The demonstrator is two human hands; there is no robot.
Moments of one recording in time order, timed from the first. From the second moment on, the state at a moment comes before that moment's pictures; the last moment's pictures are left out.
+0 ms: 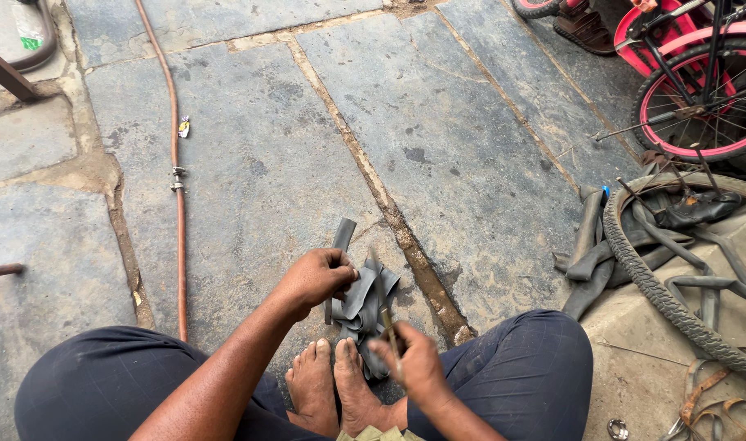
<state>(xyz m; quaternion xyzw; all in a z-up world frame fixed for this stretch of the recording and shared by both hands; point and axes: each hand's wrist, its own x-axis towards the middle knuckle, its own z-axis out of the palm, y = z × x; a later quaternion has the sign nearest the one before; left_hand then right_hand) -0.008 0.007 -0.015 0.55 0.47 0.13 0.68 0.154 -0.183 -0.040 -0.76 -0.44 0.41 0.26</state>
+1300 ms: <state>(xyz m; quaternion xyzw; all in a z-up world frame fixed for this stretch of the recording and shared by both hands) -0.031 -0.053 0.162 0.49 0.29 0.39 0.72 0.126 -0.095 -0.060 -0.60 -0.70 0.26 0.31</state>
